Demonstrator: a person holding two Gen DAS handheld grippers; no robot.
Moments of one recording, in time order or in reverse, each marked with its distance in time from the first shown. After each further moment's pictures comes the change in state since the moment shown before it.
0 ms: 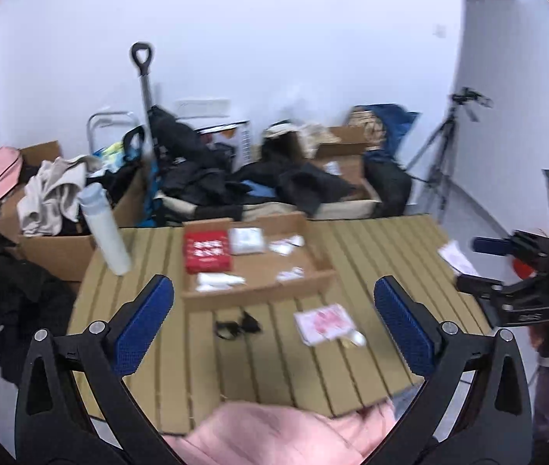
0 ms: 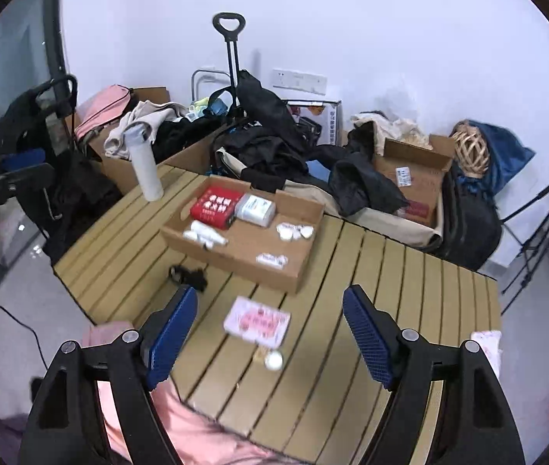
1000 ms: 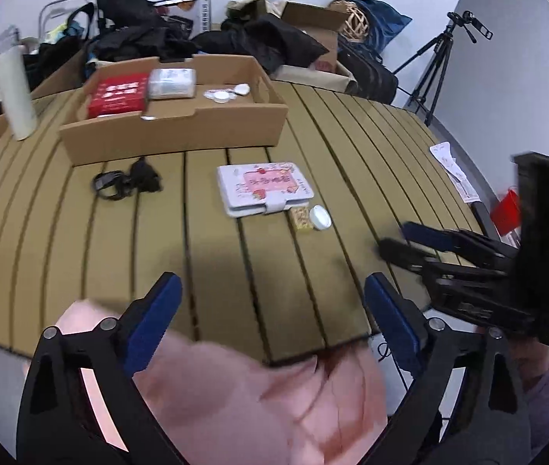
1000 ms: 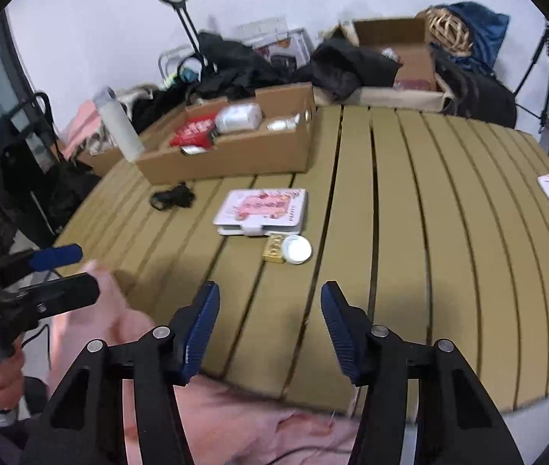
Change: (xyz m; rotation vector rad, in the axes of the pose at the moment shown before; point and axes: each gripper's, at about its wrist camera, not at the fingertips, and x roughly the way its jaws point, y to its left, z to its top) left arm 0.160 -0.060 -0.153 -0.082 0.326 -0.128; right arm 0.146 -0.028 -0.160 0.269 0.100 0.117
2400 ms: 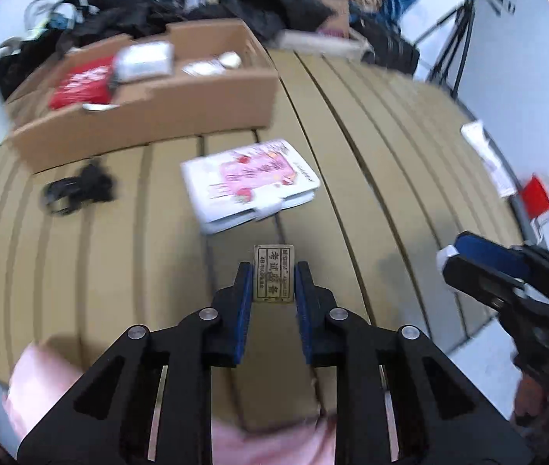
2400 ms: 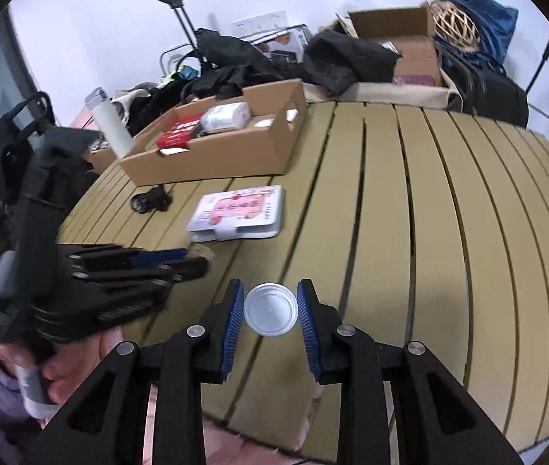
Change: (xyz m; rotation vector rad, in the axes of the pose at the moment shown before) left arm 0.058 -0.023 0.017 -0.004 0.067 0.096; right arm -0.014 -0.030 0.003 -0.018 -0.036 0.037
